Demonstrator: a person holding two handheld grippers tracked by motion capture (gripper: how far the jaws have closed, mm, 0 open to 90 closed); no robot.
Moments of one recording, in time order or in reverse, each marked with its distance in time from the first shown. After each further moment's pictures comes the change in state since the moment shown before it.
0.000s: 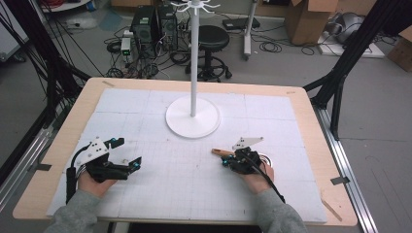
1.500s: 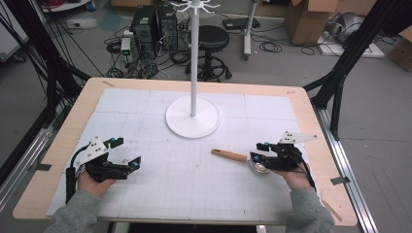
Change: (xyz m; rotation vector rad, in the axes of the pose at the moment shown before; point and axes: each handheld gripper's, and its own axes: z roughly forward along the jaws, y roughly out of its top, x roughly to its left) left arm 0.001 -0.001 -0.001 0.000 0.009 -0.003; right arm -0.055 -0.028 -0.090 -0.248 0.066 0.060
